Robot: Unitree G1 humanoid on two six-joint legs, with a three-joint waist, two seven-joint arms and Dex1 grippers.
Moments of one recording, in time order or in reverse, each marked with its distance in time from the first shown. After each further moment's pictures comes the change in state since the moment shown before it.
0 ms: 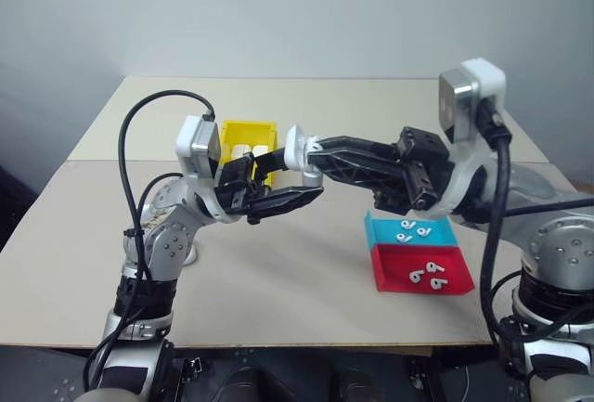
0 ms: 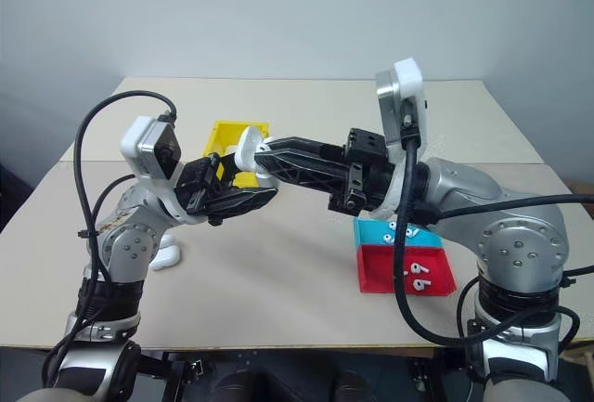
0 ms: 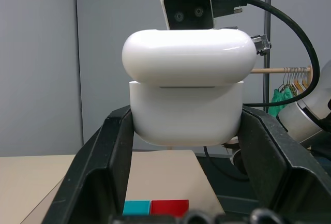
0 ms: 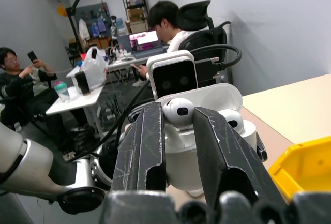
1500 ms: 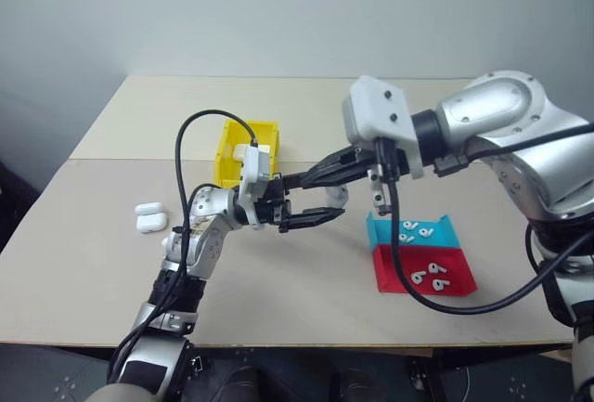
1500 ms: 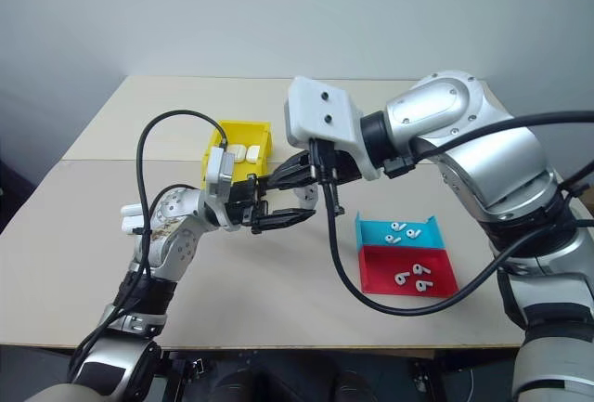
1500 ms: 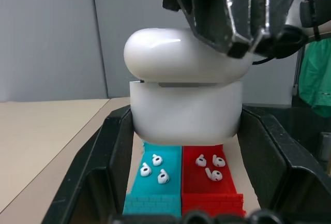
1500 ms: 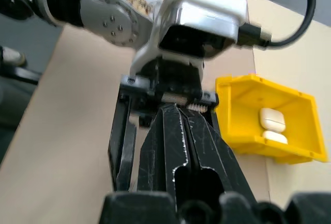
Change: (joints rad) left arm -0.016 -0.091 -0.115 0.231 0.345 -0.238 -0.008; right arm -0.389 -0.254 0.507 0.206 -0.852 -0.247 0.691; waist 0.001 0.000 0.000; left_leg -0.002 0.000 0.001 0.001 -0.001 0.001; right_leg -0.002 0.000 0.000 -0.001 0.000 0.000
